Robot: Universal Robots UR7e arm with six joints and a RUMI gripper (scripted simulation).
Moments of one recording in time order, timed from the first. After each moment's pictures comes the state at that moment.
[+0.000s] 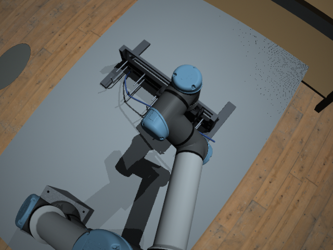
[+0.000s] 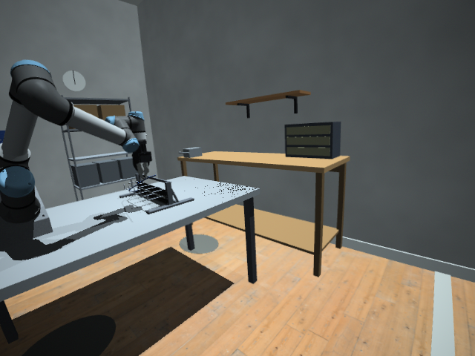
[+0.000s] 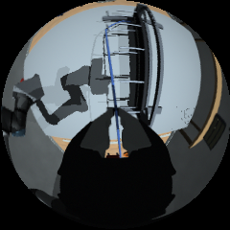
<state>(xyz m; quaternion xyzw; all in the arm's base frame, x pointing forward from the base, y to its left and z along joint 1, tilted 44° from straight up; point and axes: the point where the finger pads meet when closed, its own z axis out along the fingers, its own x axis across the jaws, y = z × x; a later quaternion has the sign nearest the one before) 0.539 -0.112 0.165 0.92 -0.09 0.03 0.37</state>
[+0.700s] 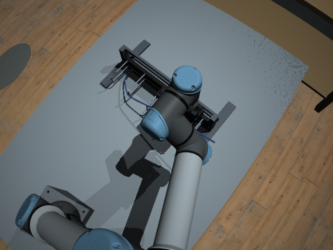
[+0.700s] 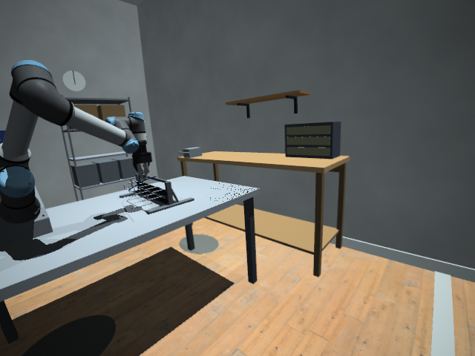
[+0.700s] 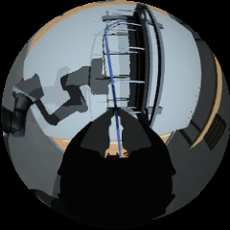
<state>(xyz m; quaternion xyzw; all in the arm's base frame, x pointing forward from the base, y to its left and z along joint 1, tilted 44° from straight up) 0.539 -0.115 0.162 0.92 -0.09 0.03 0.37</state>
